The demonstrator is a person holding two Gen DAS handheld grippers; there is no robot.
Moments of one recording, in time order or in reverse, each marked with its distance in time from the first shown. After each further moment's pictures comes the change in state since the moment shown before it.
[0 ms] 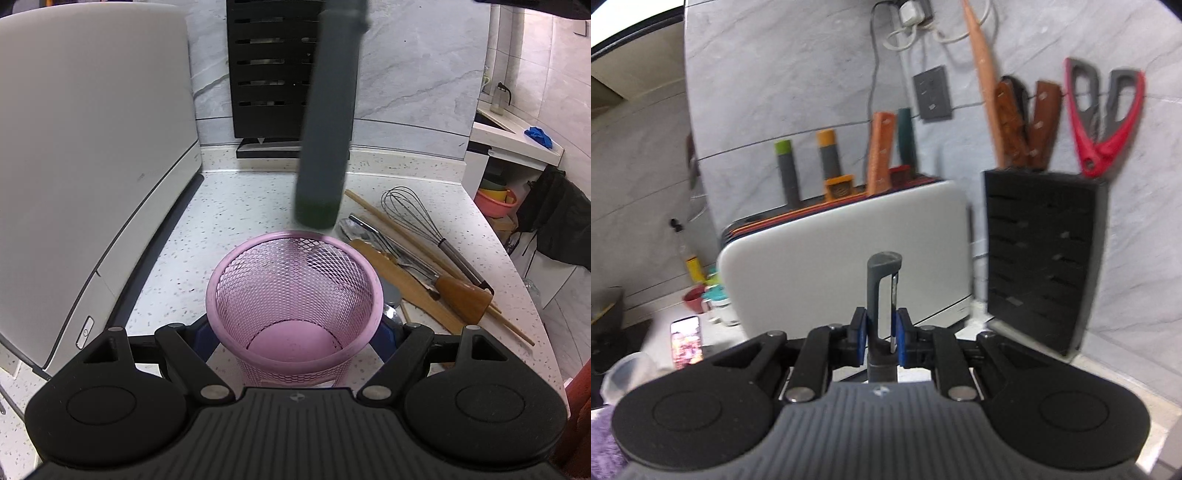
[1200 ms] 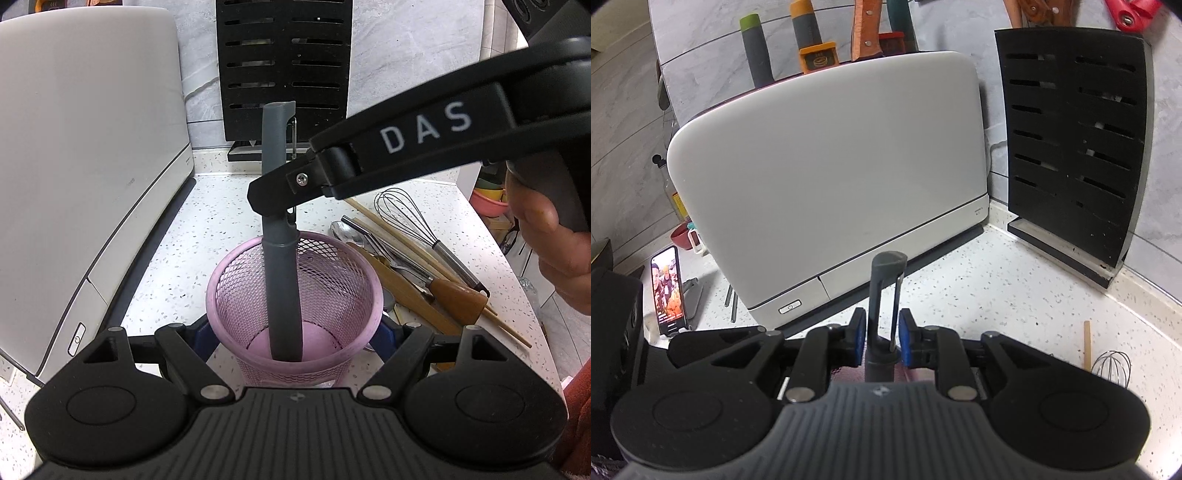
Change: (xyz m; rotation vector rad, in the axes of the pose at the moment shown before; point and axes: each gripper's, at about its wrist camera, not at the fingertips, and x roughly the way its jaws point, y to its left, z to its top) left arm 0.003 -0.004 0.000 0.010 -0.007 -0.009; right arm 0.075 -0.013 -0.059 0.040 0.240 0.000
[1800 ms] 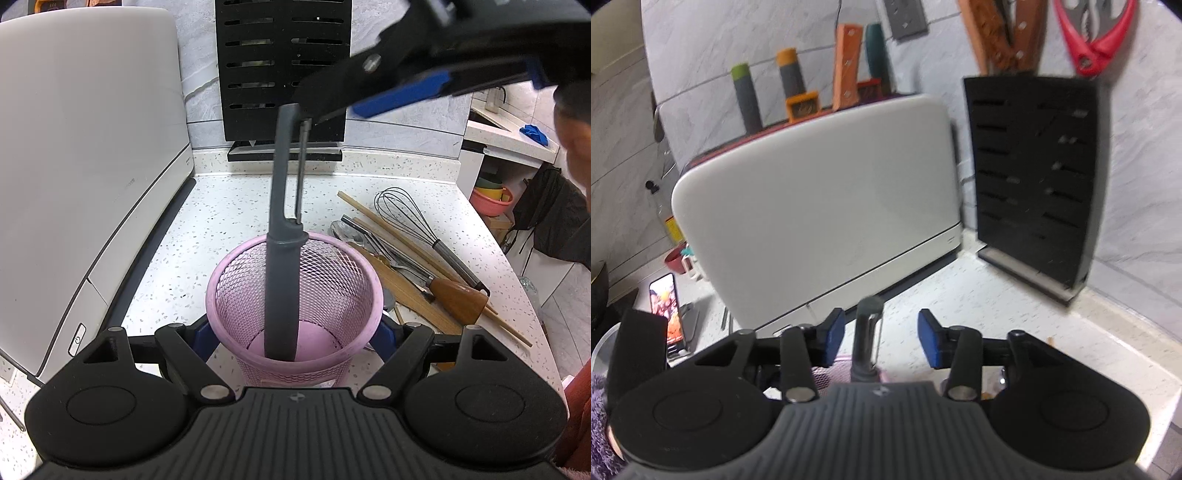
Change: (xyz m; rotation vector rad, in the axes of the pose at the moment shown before) left arm 0.000 0.001 0.001 0.003 0.002 0.000; right arm -0.047 -0.008 0.016 0.022 -0.074 -0.065
